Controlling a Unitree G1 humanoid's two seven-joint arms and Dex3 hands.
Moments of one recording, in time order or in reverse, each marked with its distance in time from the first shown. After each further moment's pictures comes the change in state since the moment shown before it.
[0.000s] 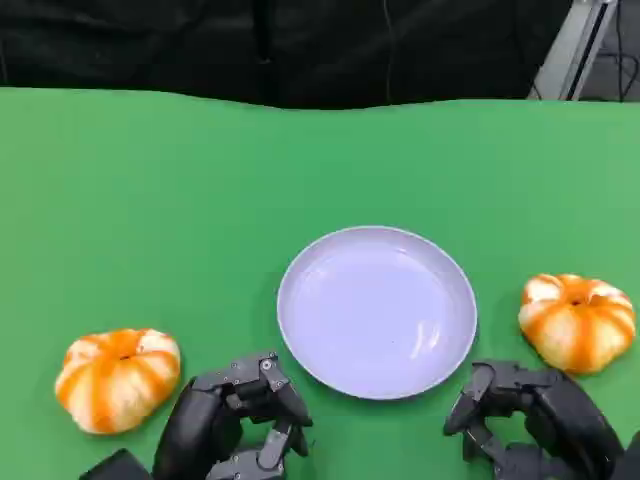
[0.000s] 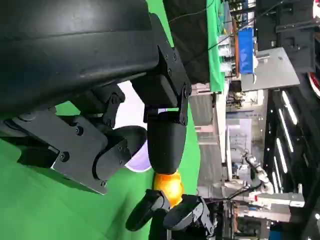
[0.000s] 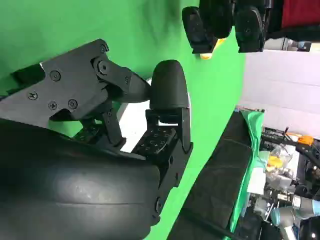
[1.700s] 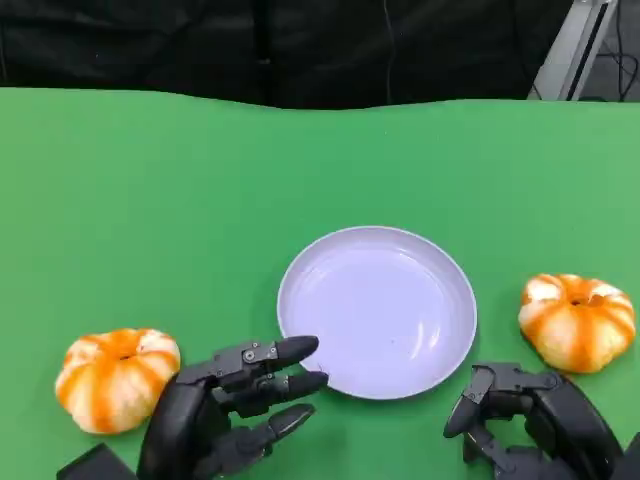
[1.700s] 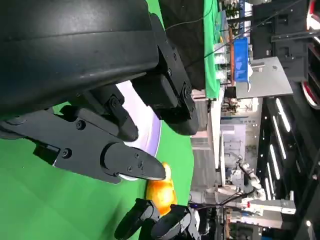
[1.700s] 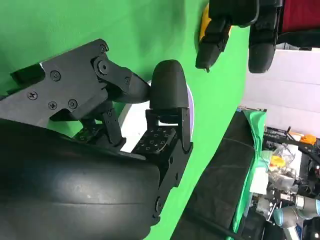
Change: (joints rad) left arm 0.008 0.018 0.010 -0.046 -0.060 0.035 -0.018; right arm -0.004 0.001 0.000 0.025 -0.001 -0.013 -0.003
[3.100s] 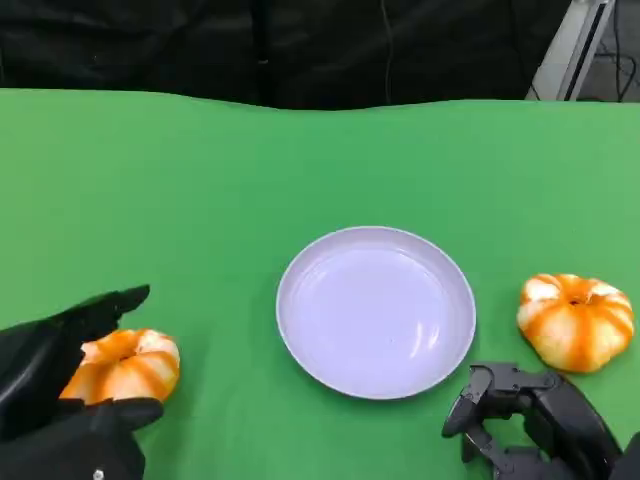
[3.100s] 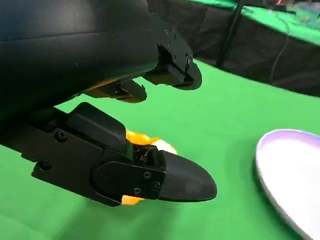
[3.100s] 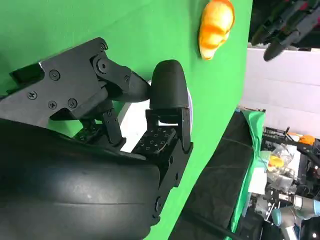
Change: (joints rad) left arm 0.161 0.477 0.108 -0.729 0.765 0.643 0.260; right arm 0.000 0.000 0.005 -0.005 -0.003 -0.001 -0.003
